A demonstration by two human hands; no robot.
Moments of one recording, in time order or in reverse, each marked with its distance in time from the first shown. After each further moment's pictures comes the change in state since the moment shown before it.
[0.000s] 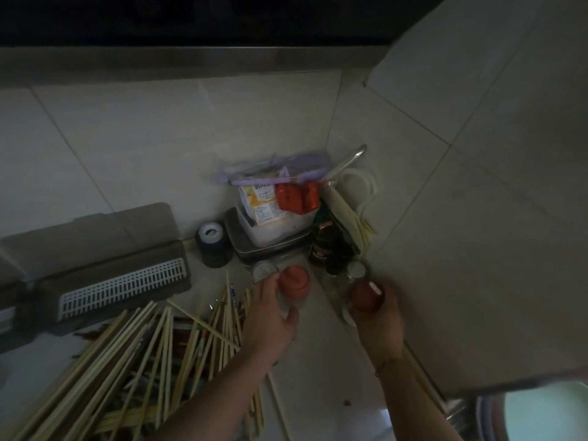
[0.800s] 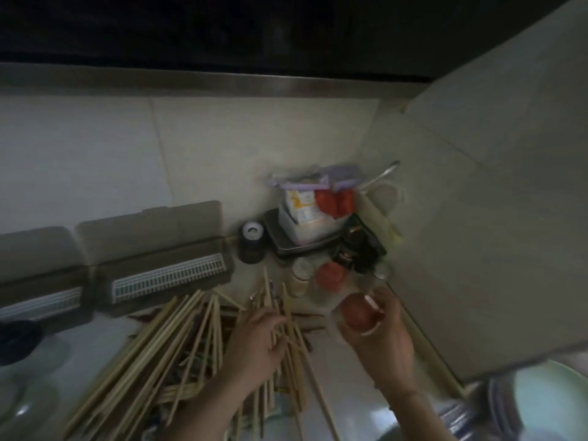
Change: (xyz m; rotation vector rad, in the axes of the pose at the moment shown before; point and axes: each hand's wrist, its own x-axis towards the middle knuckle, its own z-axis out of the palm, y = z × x) left_hand -0.056 -0.066 -0.107 0.193 -0.149 0.264; right_hand -0.118 -0.089 0.001 -0.185 -0.022 -0.168
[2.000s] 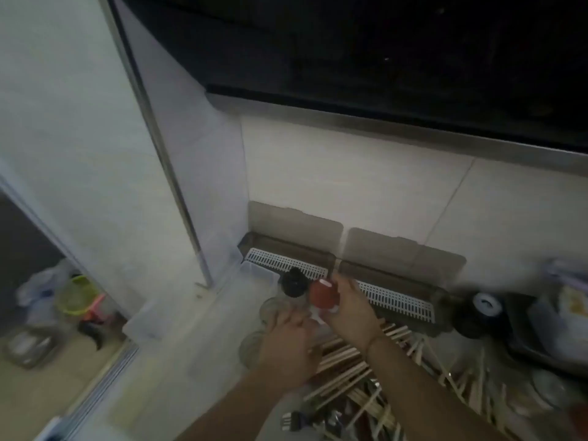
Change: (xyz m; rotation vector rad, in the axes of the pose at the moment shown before) left_hand -0.158 -0.091 -0.181 0.332 0.067 -0.652; right_hand -0.101 -0.243 0.258 0.010 -0.903 -0.816
